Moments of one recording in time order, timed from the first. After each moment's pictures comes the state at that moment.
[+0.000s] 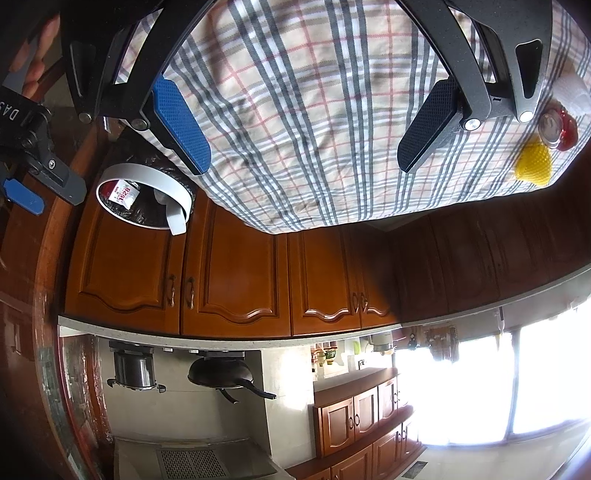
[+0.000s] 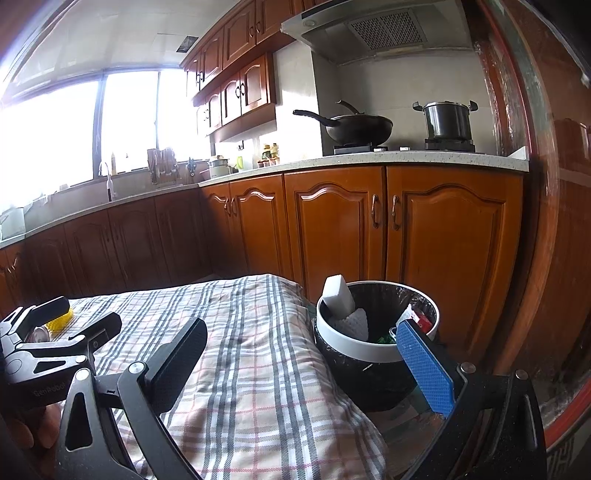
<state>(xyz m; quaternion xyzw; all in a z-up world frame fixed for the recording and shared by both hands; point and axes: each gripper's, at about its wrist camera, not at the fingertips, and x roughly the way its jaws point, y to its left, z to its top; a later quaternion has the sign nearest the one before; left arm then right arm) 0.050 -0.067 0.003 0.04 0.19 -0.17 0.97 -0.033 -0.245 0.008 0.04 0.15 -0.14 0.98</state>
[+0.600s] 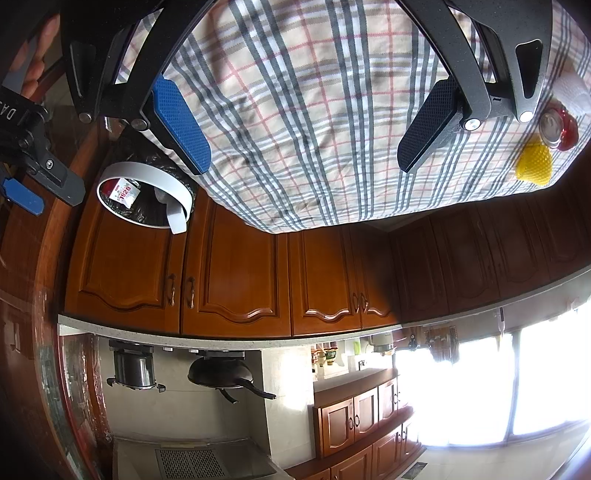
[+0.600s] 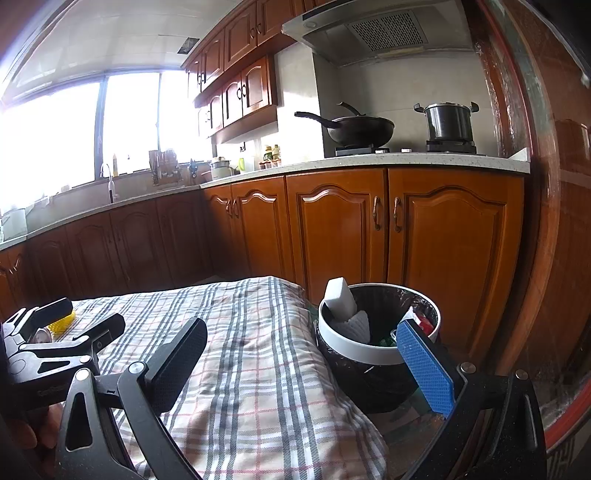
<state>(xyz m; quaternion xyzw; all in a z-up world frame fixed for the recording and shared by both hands) 0.052 -0.067 0.004 0.04 0.19 -0.17 0.97 -0.033 -0.241 0.011 0.04 0.15 -0.14 0.98</state>
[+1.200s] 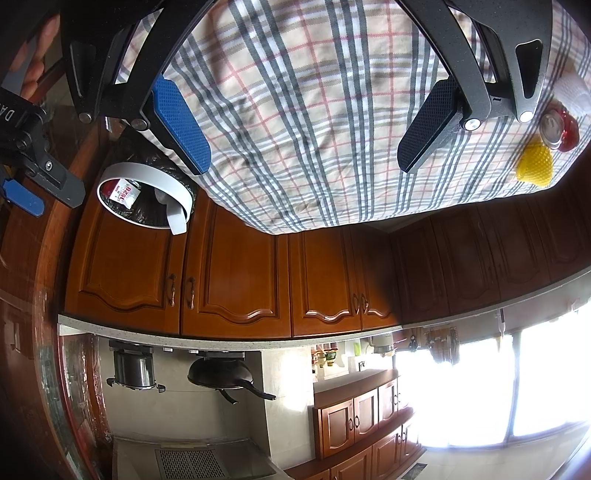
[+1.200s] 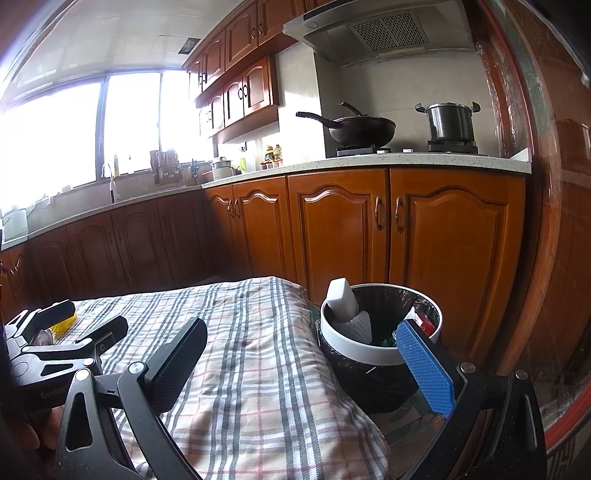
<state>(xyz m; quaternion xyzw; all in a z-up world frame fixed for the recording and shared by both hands) 0.053 -0.068 0.005 0.04 0.19 -0.17 0.97 -0.032 -0.240 0.013 0.04 0.15 -0.14 0.98</state>
